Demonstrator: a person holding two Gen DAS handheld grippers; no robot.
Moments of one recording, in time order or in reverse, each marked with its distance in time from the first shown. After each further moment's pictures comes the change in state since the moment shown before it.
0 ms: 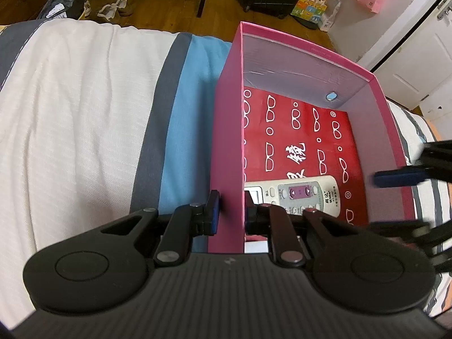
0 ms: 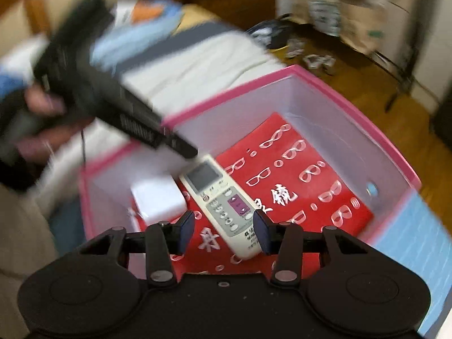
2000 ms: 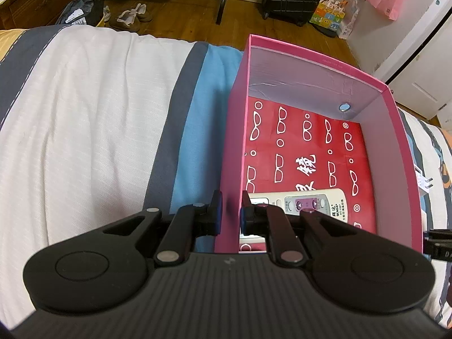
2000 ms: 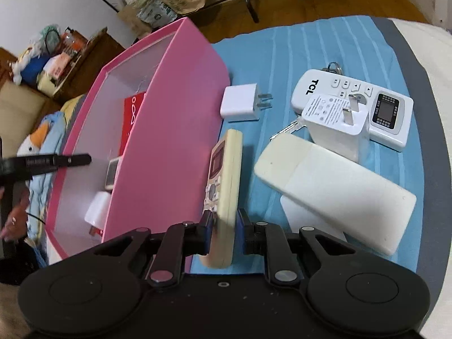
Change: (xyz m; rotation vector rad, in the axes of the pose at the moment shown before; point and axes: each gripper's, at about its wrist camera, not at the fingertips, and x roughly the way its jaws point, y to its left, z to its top) left arm -0.007 -0.008 0.005 -0.030 -0.028 0.086; right arm -0.009 -0.073 -0.155 0.728 -0.076 -0.088
